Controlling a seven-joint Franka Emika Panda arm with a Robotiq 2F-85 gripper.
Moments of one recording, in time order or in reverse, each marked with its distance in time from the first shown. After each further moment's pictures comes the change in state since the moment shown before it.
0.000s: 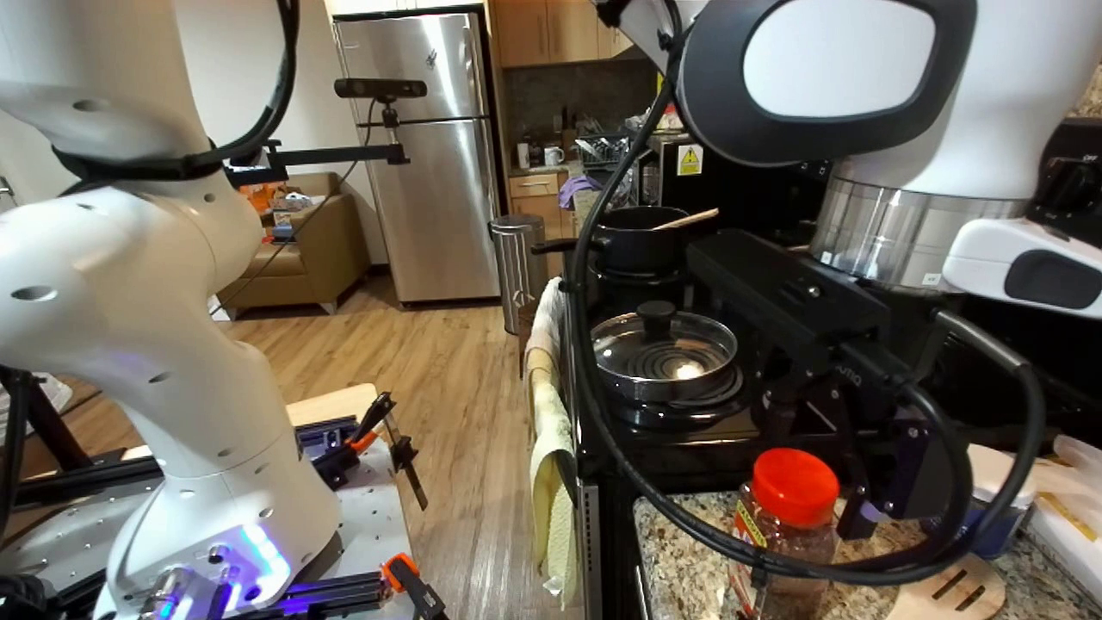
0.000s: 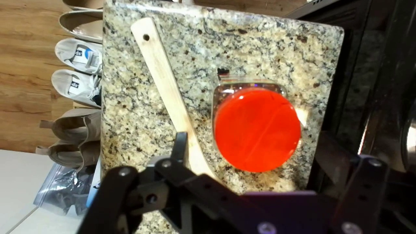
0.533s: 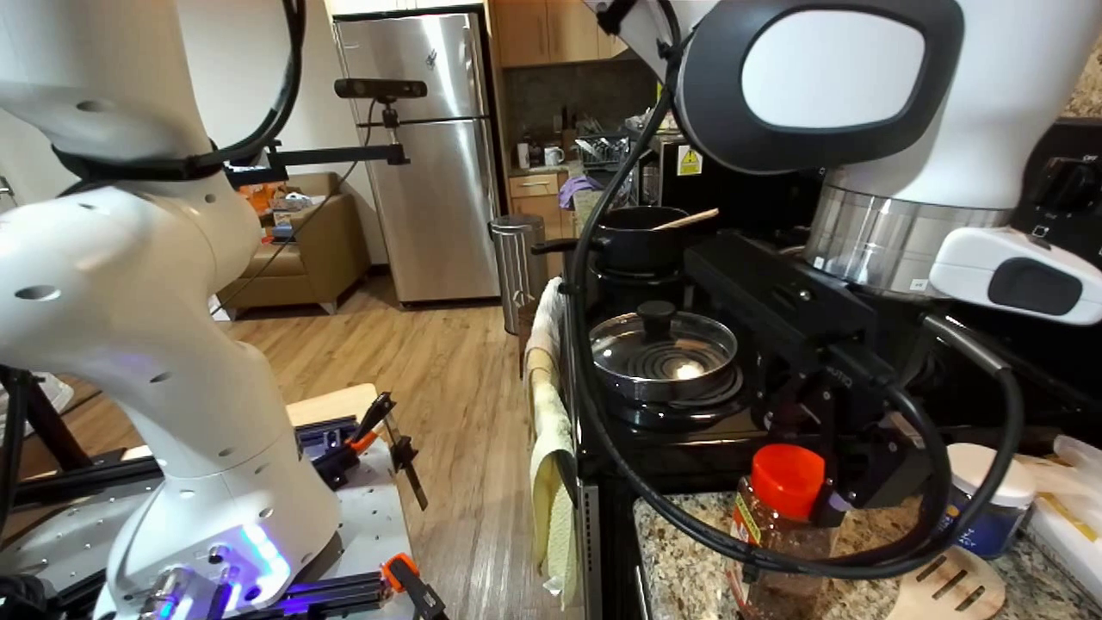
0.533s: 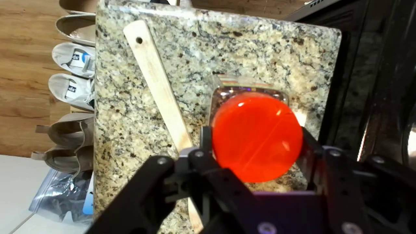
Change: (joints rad) arm 0.012 0.013 0.000 -0.002 0.000 0.000 0.015
